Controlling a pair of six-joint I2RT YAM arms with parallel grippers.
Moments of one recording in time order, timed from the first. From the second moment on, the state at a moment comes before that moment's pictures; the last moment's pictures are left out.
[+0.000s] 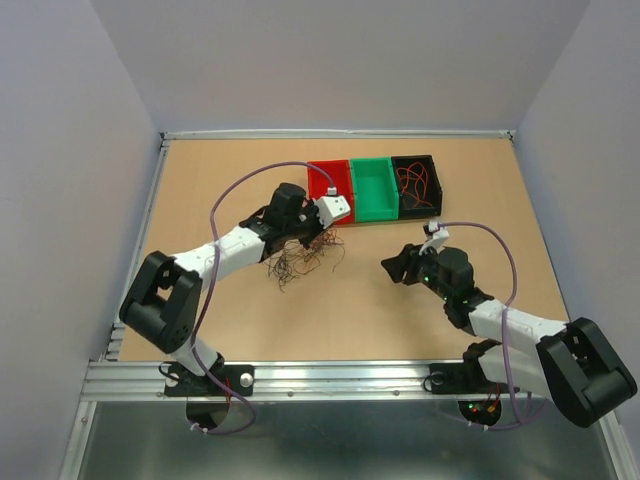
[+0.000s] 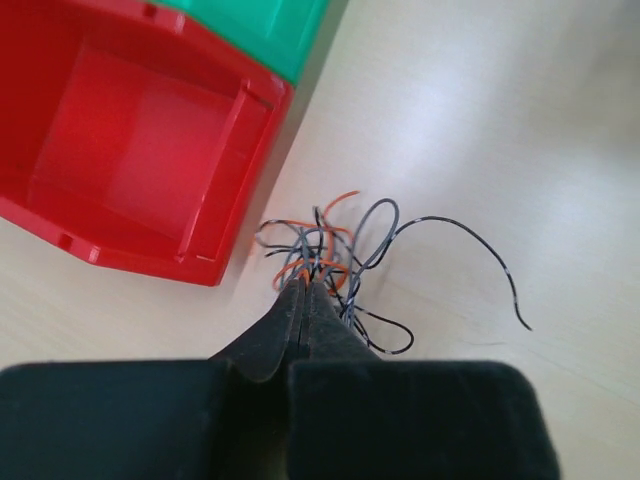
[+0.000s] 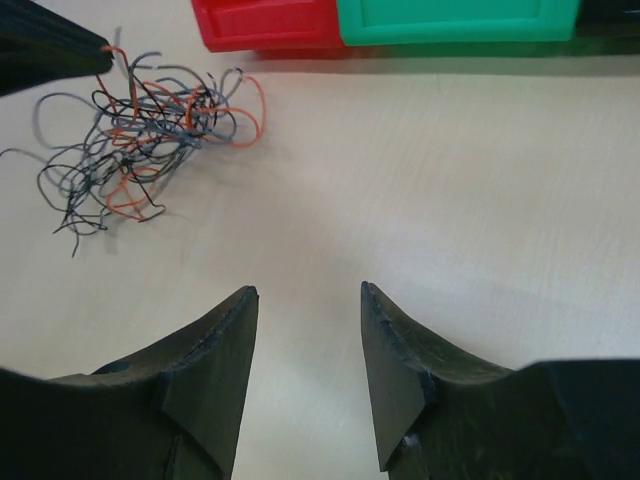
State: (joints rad) left arm -0.60 1.60 0.97 -0.03 0.29 0.46; right arm 0.46 1.10 0.23 0.57 -0.15 0.44
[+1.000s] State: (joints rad) left arm -0.61 1.29 0.87 -0.10 0.71 0.52; right arm 0.73 1.15 0.21 0.96 -0.26 0.41
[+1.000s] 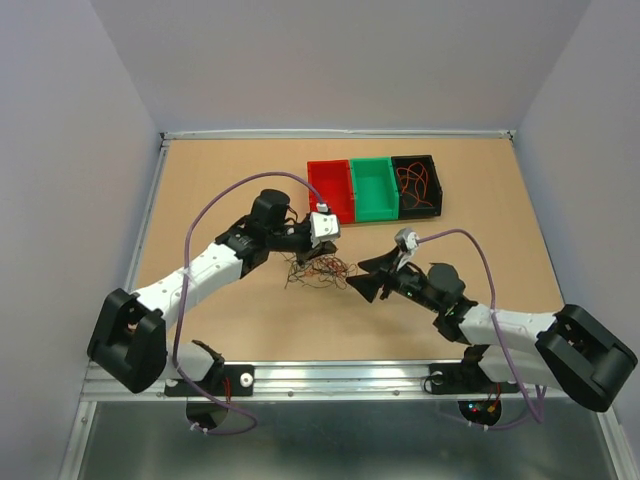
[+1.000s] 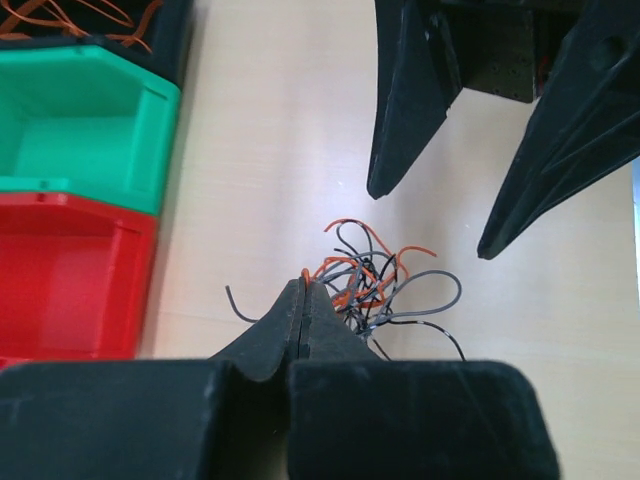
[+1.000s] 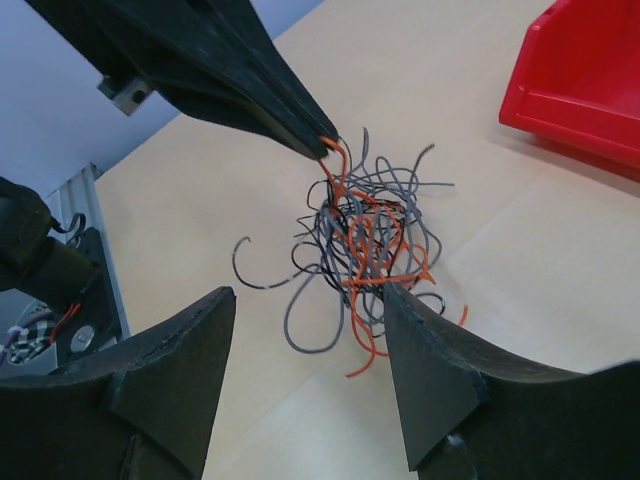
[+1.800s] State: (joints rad) left arm -0.62 1.32 0.90 -0.22 0.77 0.56; right arm 0.84 1.39 0.27 1.03 -0.19 0.33
